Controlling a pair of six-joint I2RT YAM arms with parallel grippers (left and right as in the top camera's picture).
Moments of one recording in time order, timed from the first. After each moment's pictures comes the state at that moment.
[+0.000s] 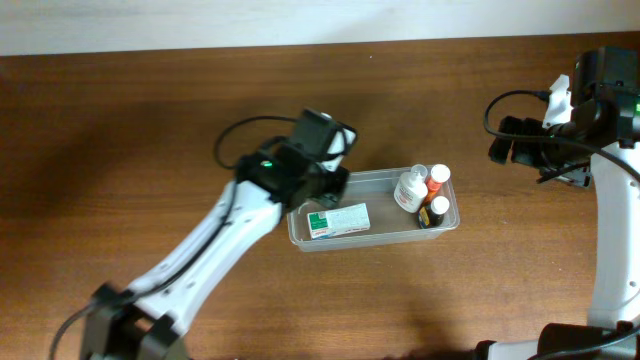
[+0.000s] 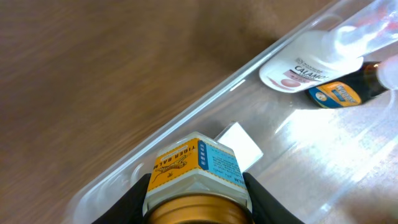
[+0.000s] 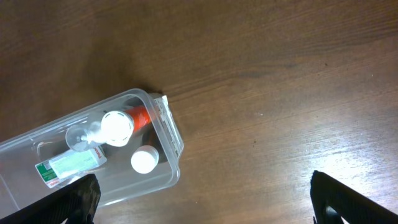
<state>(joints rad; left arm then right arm) -0.62 1.68 1.38 -0.73 0.08 -0.09 -0.22 1.57 1.72 -1.43 -0.11 0.13</state>
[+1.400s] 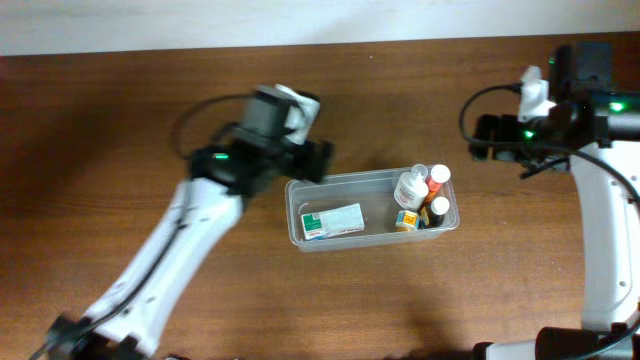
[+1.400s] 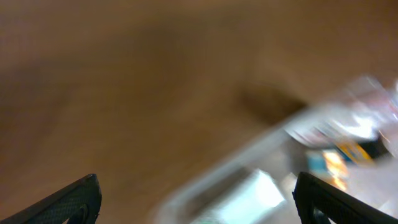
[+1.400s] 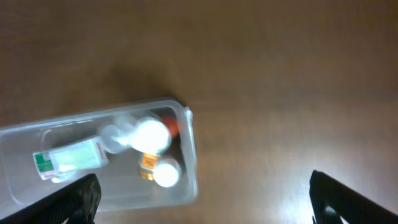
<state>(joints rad) -0.40 1.55 1.38 -0.66 0.09 -0.10 -0.09 1.57 1.72 -1.33 -0.11 0.04</state>
